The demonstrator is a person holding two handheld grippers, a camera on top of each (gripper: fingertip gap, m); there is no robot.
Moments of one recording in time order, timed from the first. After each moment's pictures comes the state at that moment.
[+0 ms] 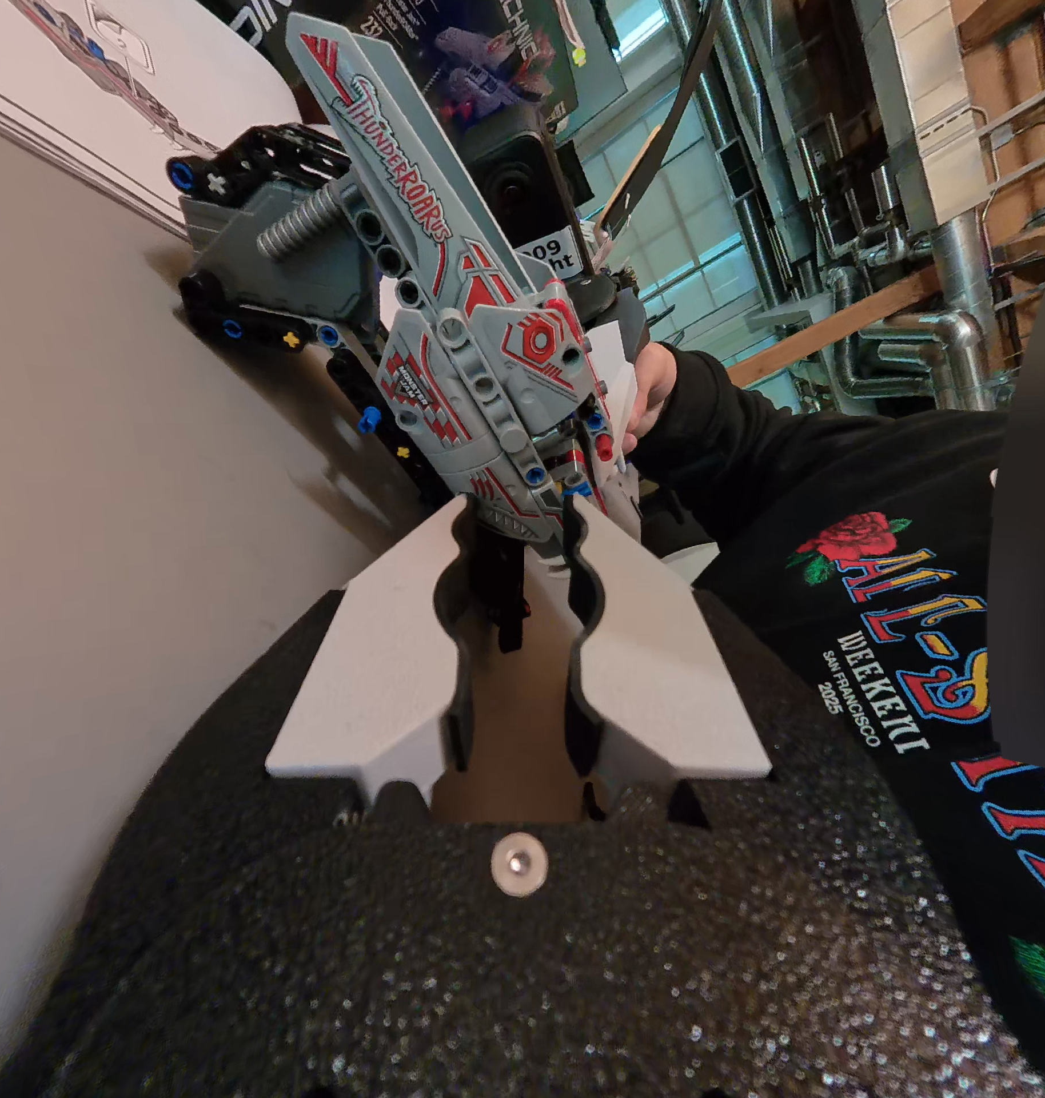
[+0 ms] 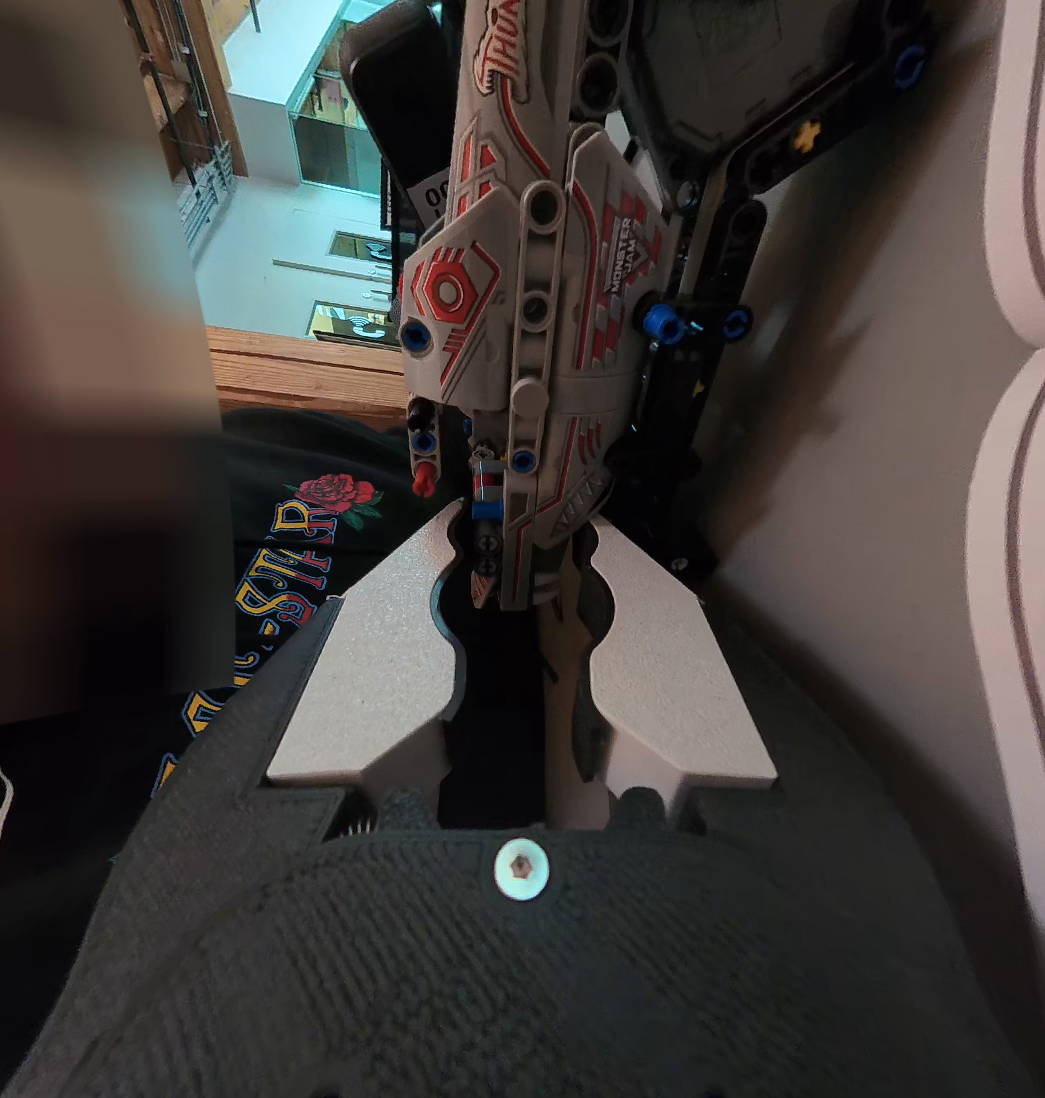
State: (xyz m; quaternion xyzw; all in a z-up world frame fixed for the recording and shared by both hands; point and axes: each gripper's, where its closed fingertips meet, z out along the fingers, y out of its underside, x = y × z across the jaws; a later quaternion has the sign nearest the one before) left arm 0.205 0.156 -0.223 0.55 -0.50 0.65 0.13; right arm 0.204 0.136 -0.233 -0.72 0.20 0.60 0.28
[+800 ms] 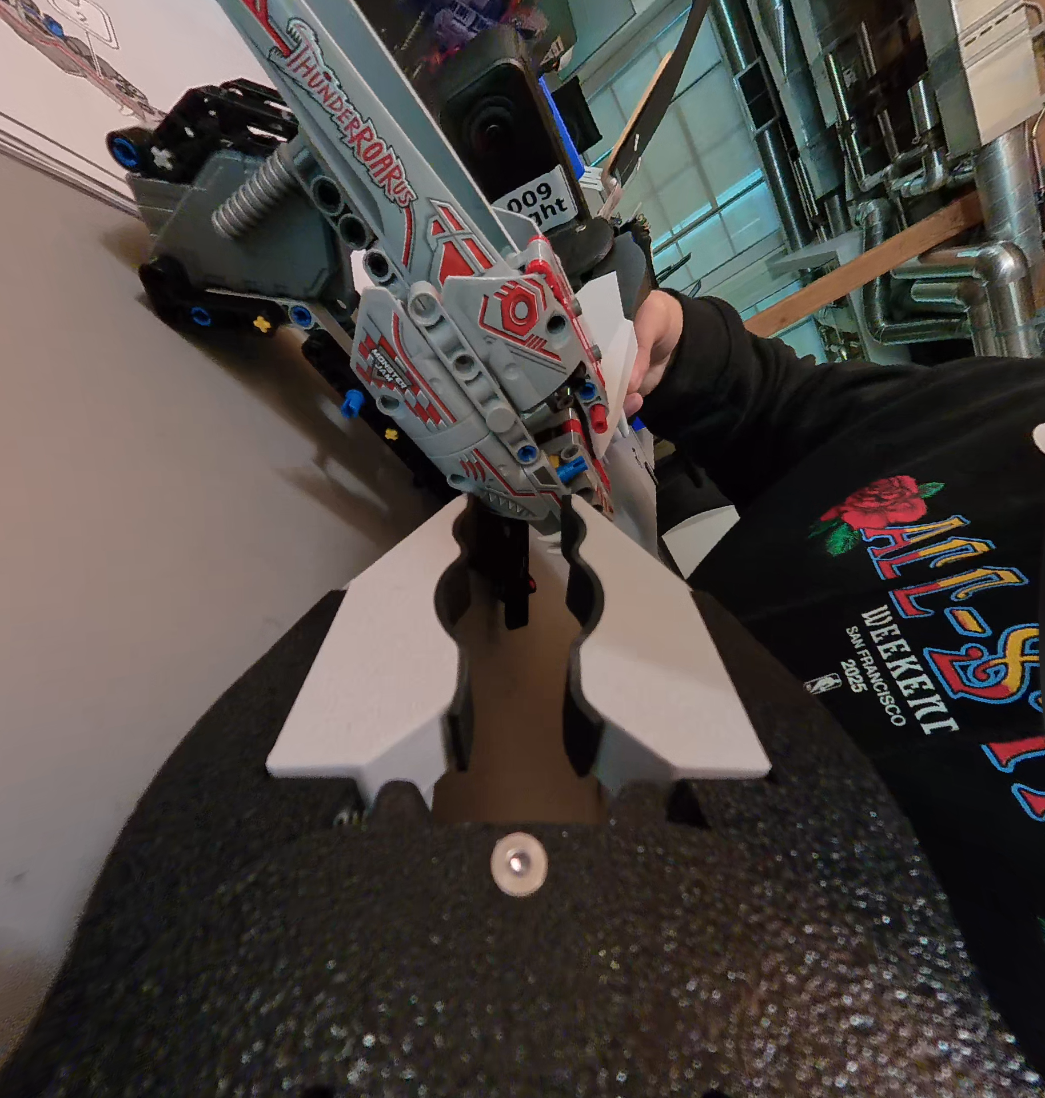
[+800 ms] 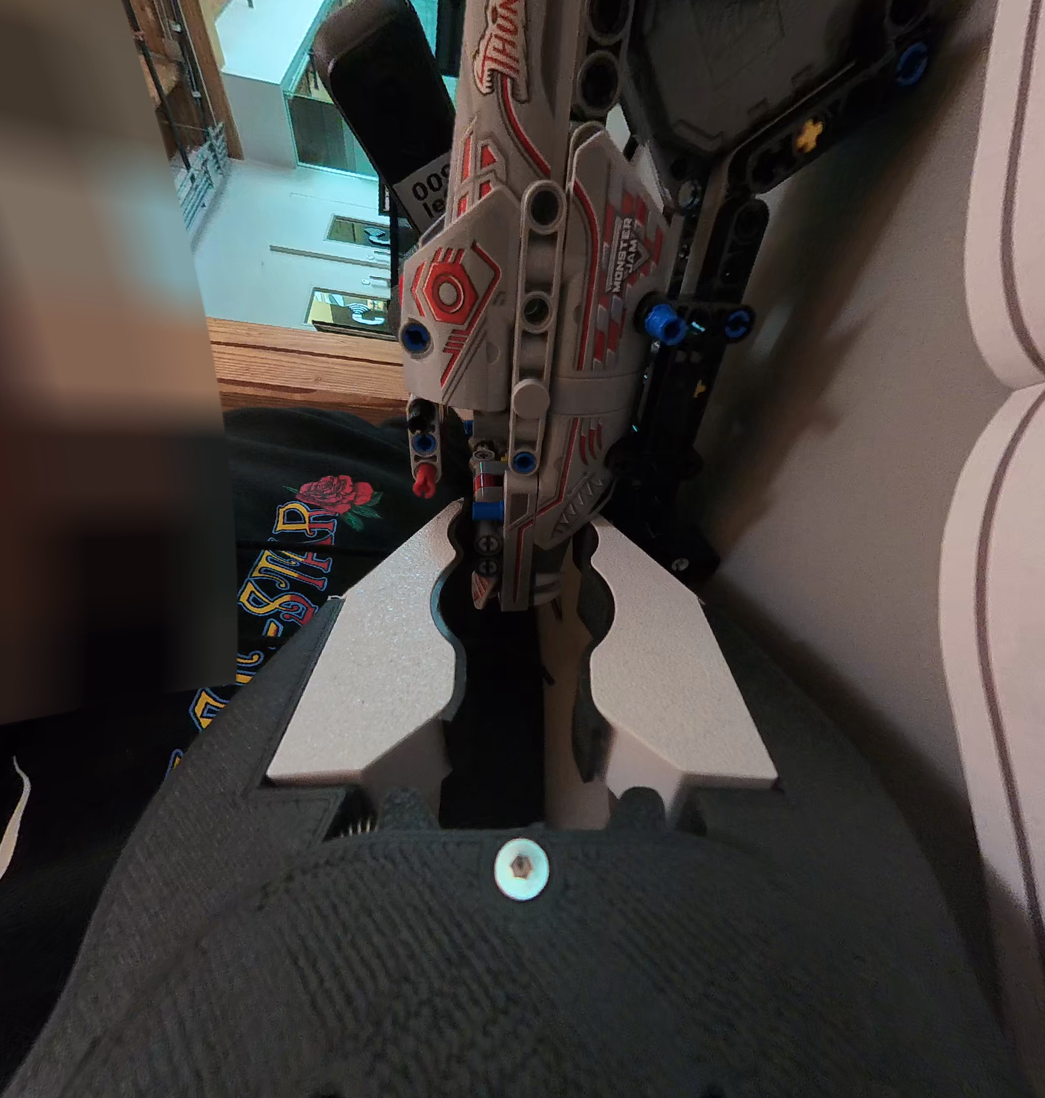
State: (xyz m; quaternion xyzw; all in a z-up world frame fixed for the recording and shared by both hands) left arm 0.201 0.154 -0.227 0.53 -0.54 0.64 0.13; right arm 0.202 0.137 -0.232 -0.72 0.20 0.61 0.27
